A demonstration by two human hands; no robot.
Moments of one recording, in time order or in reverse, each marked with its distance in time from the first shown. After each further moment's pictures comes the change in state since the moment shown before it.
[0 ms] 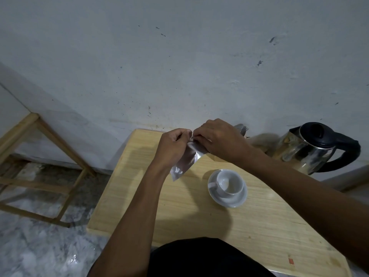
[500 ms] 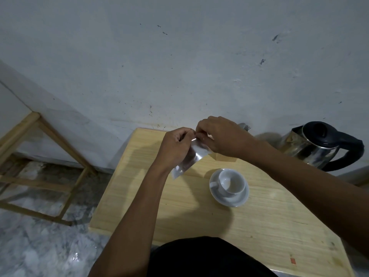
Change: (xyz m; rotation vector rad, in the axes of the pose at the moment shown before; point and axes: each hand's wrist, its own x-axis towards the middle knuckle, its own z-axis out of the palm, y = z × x) left_hand 0.003 -0.006 0.000 0.048 -0.043 0.060; right_hand 0.008 0.002 -0.011 0.030 -0.190 0.112
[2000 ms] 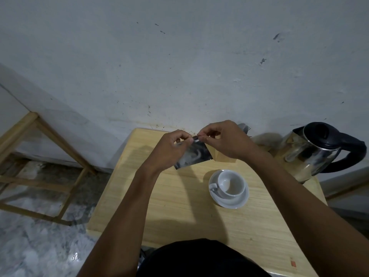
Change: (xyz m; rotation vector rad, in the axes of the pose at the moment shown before) left_hand 0.013 -0.018 -0.014 0.174 -0.160 0.103; right_hand -0.010 0.011 0.009 0.484 0.031 0.388
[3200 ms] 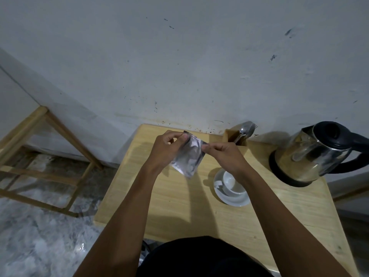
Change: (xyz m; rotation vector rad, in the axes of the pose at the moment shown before) left_hand -0.003 -0.031 -0.008 -0.181 0.174 -0.129; right_hand -0.028 0.017 0.056 0.590 0.077 0.331
